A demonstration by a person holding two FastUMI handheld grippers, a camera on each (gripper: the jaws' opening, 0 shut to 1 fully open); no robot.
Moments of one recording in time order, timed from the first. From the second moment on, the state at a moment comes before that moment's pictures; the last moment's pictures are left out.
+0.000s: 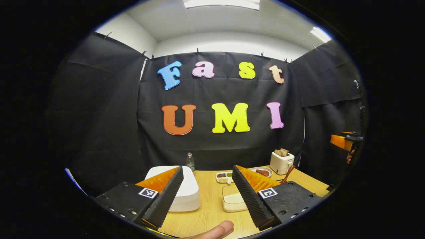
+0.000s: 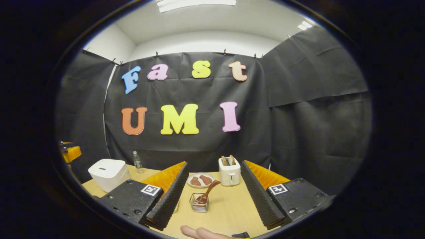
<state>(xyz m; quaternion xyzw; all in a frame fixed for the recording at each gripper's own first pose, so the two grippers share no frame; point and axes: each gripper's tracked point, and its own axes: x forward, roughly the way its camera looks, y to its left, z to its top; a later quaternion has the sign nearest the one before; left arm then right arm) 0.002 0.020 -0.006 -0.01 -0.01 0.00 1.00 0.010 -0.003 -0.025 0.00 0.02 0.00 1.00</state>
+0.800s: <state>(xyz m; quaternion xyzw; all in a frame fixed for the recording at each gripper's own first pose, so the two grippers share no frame) 0.049 0.101 -0.052 -0.05 0.05 0.03 1.00 0.021 0.035 -0.051 0.02 0.01 0.03 1.00</state>
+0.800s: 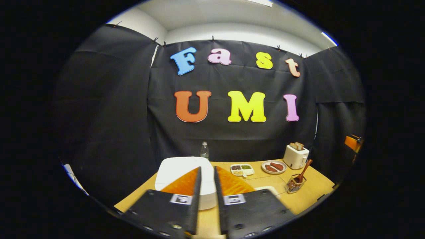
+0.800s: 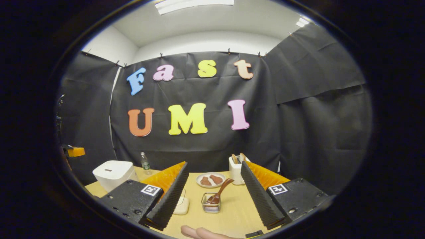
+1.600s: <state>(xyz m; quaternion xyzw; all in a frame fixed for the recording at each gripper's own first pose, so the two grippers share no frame) 0.148 0.177 -0.168 -0.03 0.22 0.12 0.97 0.076 0.031 -0.118 0.00 0.02 0.03 1.00</state>
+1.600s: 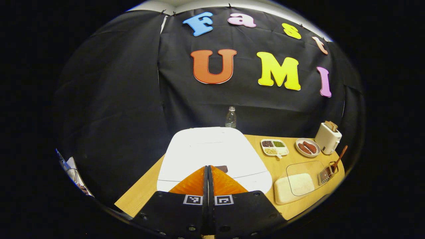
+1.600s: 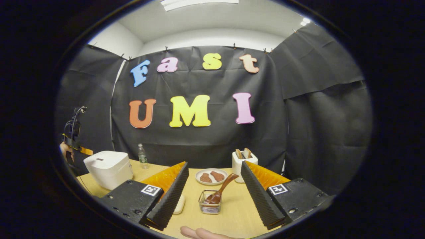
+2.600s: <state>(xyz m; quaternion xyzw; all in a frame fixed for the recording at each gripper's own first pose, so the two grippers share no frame) 0.166 0.169 -0.199 -0.09 0.27 0.11 0.95 0.112 0.019 -0.187 0.01 0.09 0.02 1.00</state>
